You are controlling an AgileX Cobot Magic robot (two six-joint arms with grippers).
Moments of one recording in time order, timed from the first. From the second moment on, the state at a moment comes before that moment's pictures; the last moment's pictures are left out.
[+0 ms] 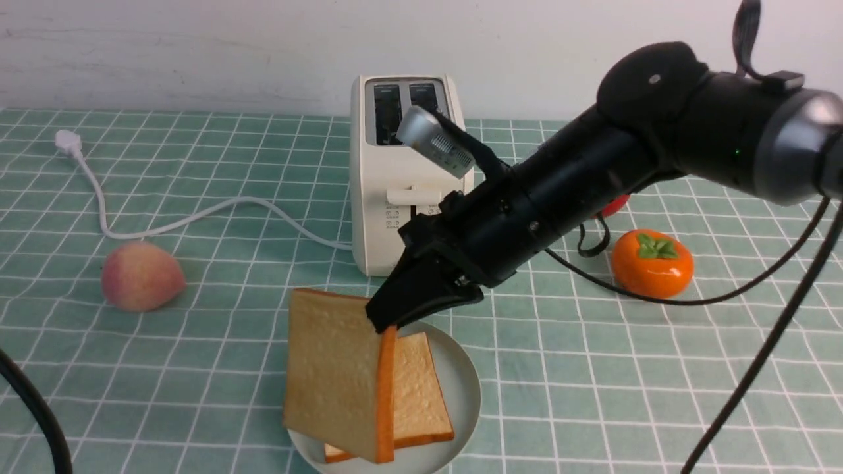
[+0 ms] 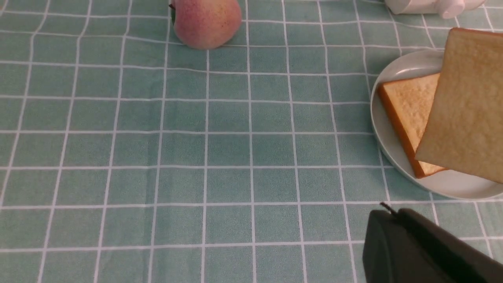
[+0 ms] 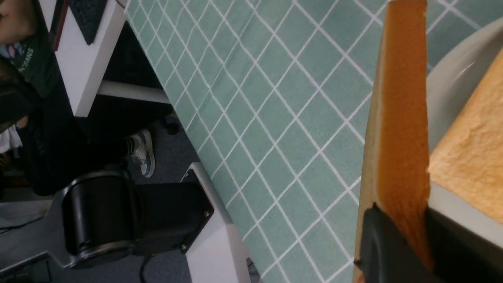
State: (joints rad) right arm 0.47 1.90 -1.57 1.01 1.13 -0.52; left arm -0.30 0.57 -0.78 0.12 1.00 -0.35
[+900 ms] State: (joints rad) right arm 0.46 1.54 -1.76 -0.08 1.24 0.12; left arm -0.30 0.57 -0.78 0.12 0.97 -0.35
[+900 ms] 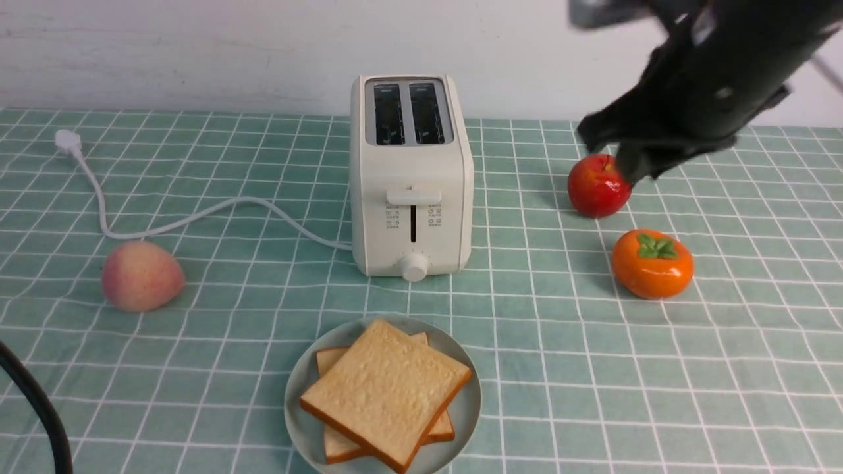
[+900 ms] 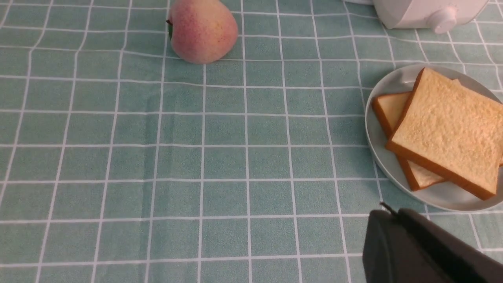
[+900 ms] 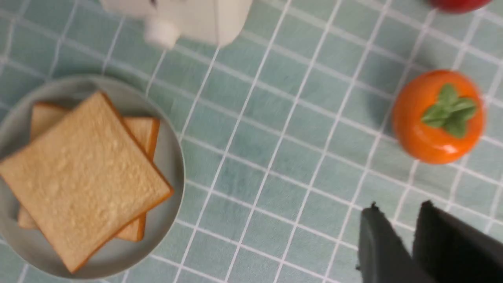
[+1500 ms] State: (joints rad) right arm 0.45 0.24 -0.77 -0.23 0.70 0.27; left arm -0.30 0.57 -0.78 0.08 0.84 -0.35
